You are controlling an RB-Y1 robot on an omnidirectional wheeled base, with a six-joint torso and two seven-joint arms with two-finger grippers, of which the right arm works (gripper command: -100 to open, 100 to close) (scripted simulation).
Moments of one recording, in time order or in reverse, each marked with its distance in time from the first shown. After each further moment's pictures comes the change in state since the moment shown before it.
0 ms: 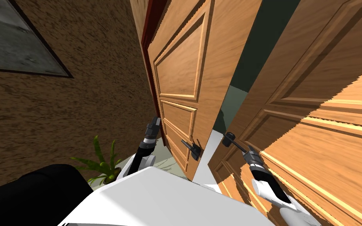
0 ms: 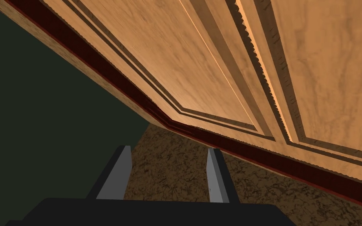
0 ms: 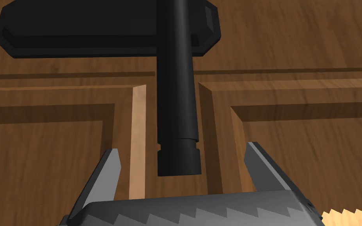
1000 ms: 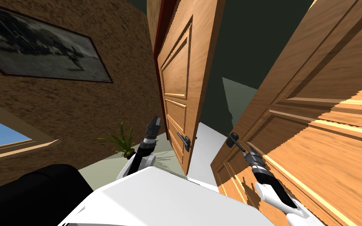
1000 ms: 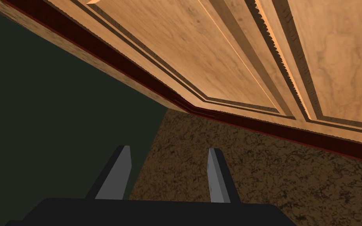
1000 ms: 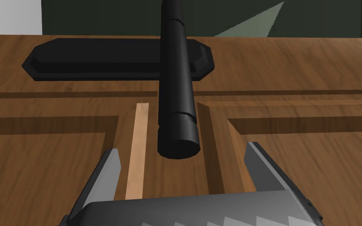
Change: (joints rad) arm 0.030 -0.030 0.031 -0.018 0.012 -0.018 -0.037
